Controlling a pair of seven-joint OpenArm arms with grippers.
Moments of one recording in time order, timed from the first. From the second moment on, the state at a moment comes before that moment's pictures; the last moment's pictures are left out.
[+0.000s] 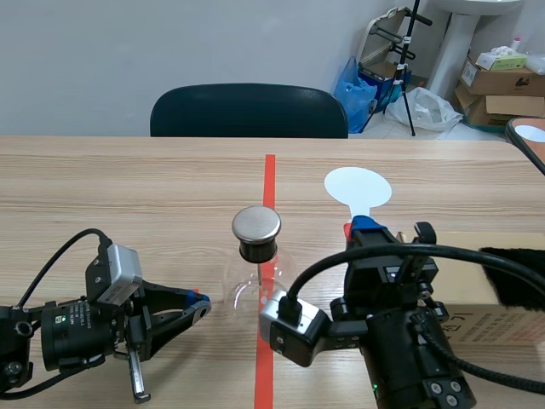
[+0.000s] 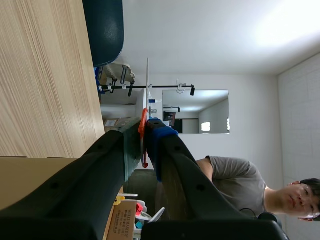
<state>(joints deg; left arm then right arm) -9.9 -28.5 41.9 44.3 6.6 -34.5 -53.0 -24.9 17.6 -32.0 91.9 -89.7 -30.7 -24.6</state>
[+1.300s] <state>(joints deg) -9.9 -28.5 41.9 44.3 6.6 -34.5 -53.0 -24.9 17.6 -32.0 91.9 -89.7 -30.7 3.8</state>
